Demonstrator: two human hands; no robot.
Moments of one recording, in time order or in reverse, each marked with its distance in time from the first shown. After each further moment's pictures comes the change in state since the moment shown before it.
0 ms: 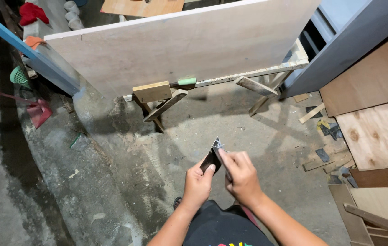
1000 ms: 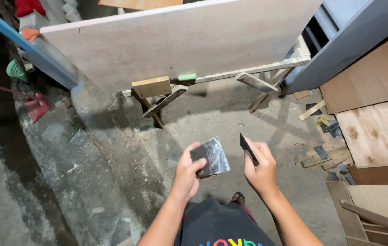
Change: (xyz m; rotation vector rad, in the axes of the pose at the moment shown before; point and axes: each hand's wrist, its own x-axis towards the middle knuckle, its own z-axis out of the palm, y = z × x) left_hand 0.012 0.013 -0.012 -0.559 0.226 -0.418; right_hand -0.009 0.041 -0.007 0.042 0.249 0.357
